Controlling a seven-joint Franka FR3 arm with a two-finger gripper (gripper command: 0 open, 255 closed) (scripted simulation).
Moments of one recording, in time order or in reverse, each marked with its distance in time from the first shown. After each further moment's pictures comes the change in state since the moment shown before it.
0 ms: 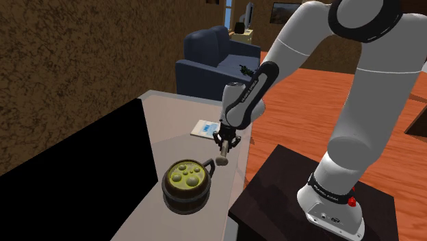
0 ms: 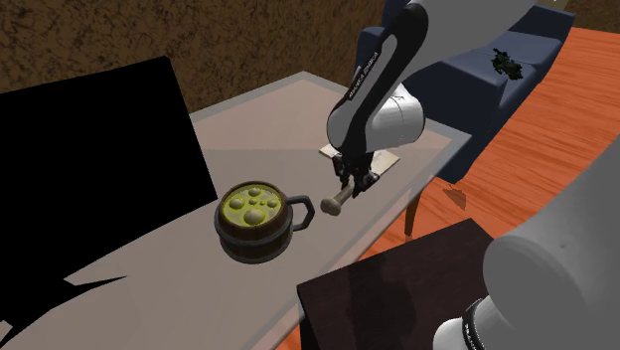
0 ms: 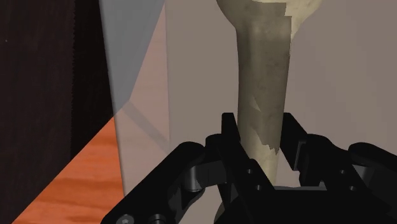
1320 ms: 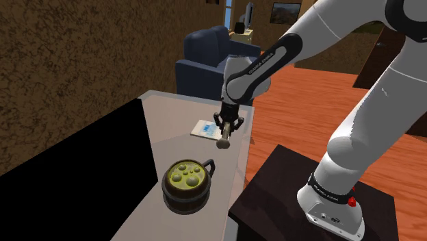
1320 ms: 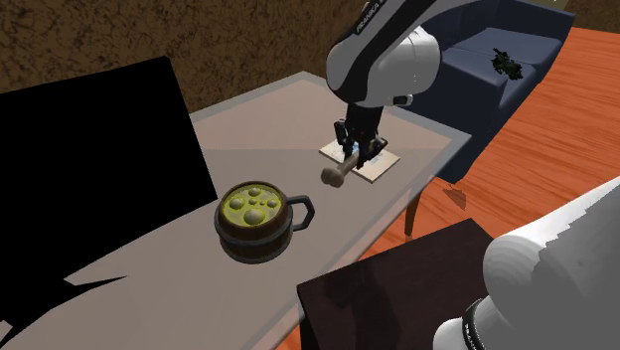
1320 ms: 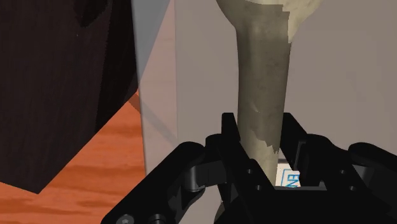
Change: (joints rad) arm -0.006 -0.290 0.016 0.027 0.092 -0.313 -0.053
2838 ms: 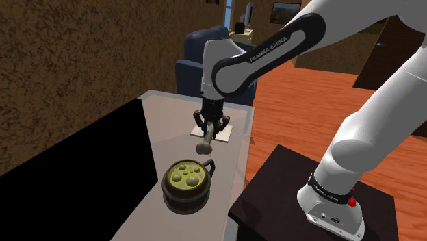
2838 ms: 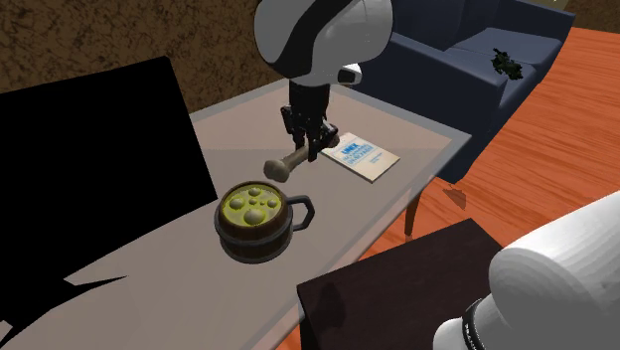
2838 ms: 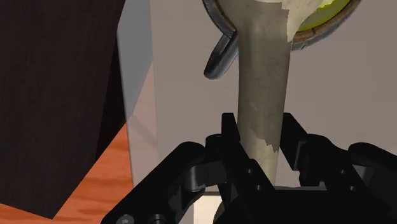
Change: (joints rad) arm 0.118 -0.099 0.167 0.118 0.047 -0.192 0.264
